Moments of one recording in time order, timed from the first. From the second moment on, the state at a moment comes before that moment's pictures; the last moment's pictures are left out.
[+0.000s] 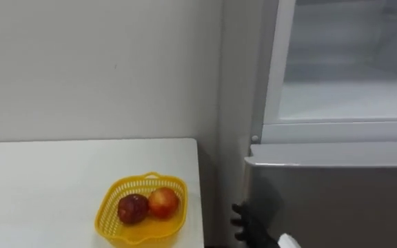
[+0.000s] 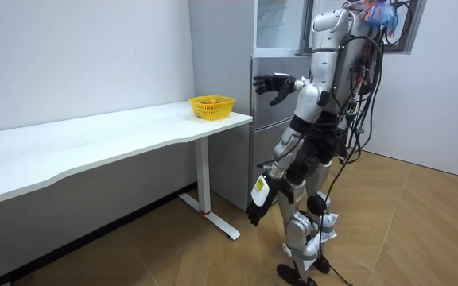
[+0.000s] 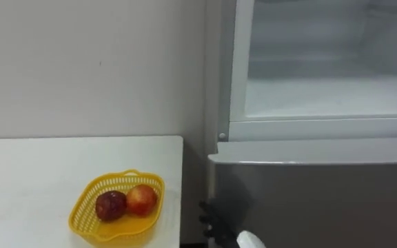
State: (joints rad) left arm 0.17 0.25 -0.12 1.14 0.42 0.08 0.00; right arm 0.27 -0.34 0.27 -0.16 -0.42 -0.11 -0.07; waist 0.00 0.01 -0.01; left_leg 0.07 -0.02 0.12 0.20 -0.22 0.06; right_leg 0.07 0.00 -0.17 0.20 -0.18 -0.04
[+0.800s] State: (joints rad) left arm 0.21 0.23 -0.11 1.13 0.43 0.09 0.04; right arm 0.35 -0.28 0.05 0.95 -0.27 -0.02 -0.24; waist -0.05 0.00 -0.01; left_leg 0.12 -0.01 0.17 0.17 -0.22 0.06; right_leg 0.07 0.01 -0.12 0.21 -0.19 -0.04
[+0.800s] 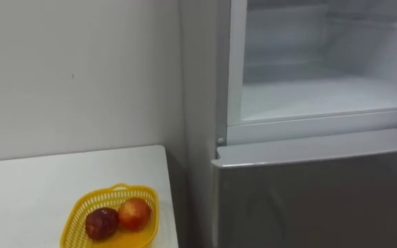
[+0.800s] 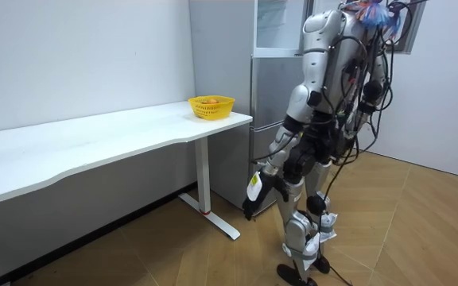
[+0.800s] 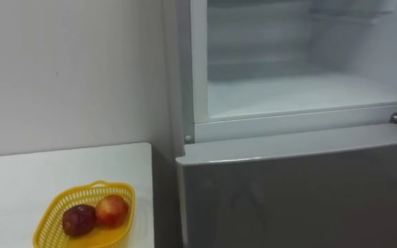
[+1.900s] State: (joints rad) left arm 0.32 0.23 0.31 1.03 0.43 0.15 -0.01; right arm 0.06 -0.39 -0.74 1.11 1.39 0.04 -0.37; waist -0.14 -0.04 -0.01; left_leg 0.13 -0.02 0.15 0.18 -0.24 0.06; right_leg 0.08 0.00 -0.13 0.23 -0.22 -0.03
